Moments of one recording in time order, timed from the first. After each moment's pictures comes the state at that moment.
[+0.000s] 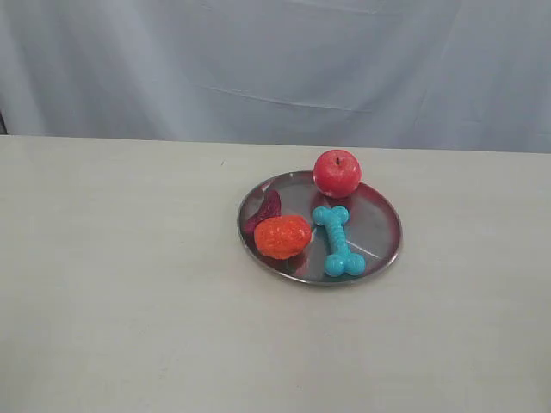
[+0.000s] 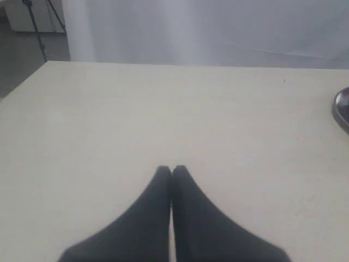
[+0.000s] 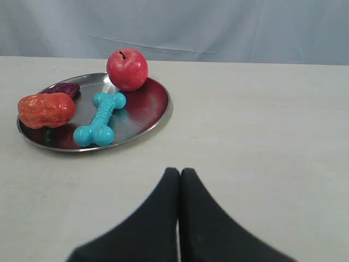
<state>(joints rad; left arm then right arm) 0.07 0.00 0.00 -0.02 0.35 0.02 -0.33 0.01 0.00 0.05 0.35 0.01</state>
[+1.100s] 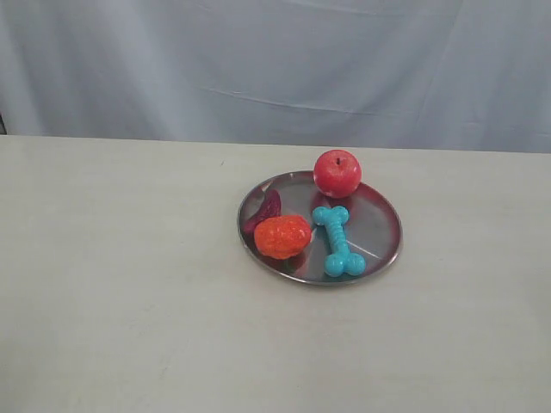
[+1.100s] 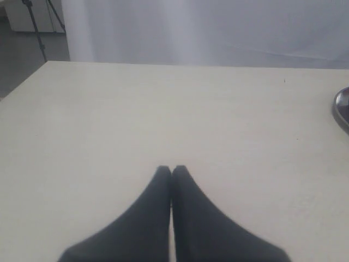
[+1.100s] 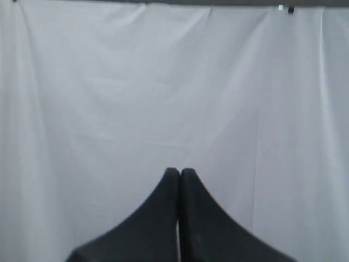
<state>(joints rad) 0.07 0.00 0.00 -0.02 0.35 0.02 -0.33 0.01 0.00 0.04 -0.43 0.01</state>
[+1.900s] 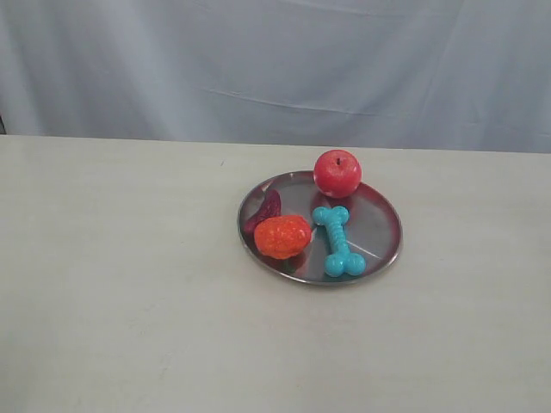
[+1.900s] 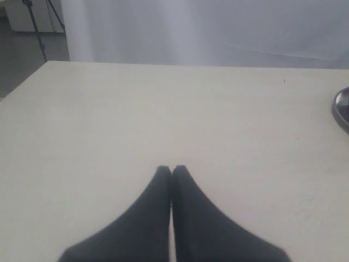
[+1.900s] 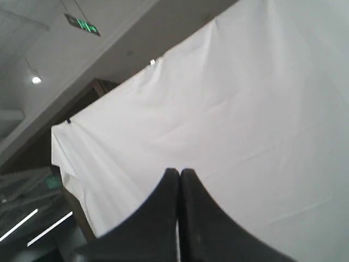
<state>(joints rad) 0.07 0.00 0.00 -0.02 0.35 0.02 -0.29 0.18 -0.44 0.04 -0.13 0.66</state>
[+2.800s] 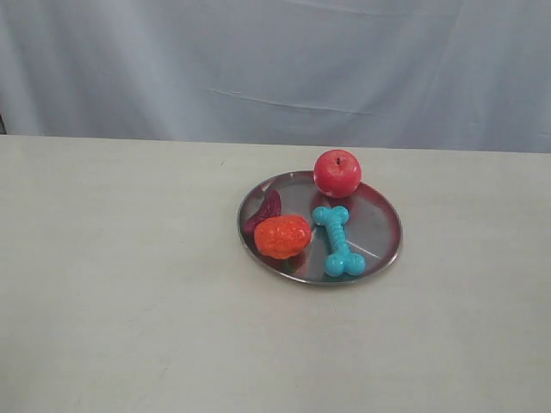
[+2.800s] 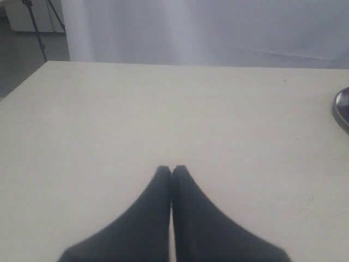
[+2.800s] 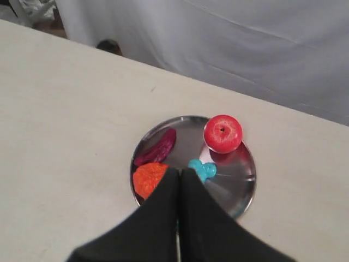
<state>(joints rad) 0.07 0.00 0.00 -0.02 0.35 0.02 0.11 1.42 -1.86 -0.12 1.21 0.18</state>
